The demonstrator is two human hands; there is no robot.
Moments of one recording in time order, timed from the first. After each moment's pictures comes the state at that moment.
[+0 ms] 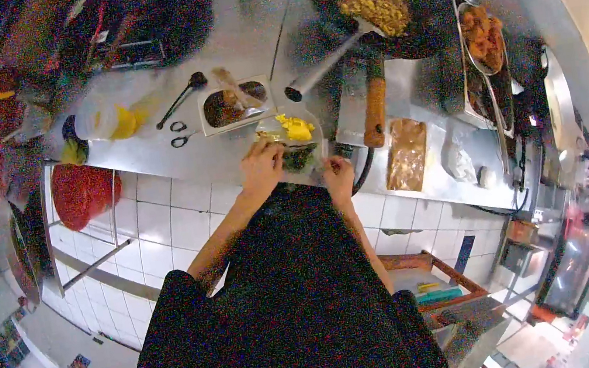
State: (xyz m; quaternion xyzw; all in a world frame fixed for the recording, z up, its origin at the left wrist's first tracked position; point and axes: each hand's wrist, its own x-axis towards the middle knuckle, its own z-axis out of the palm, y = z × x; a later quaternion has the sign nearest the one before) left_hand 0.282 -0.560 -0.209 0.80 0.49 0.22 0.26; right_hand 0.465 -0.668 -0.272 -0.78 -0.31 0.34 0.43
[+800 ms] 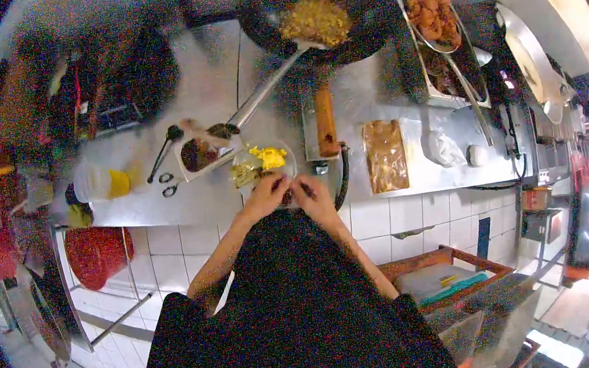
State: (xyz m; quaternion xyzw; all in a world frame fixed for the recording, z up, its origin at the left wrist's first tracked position) left_hand 0.328 -0.567 -0.201 0.76 0.30 0.27 0.52; right_hand 0.450 -0.664 -0.197 -0.68 -0.35 0.39 0.51
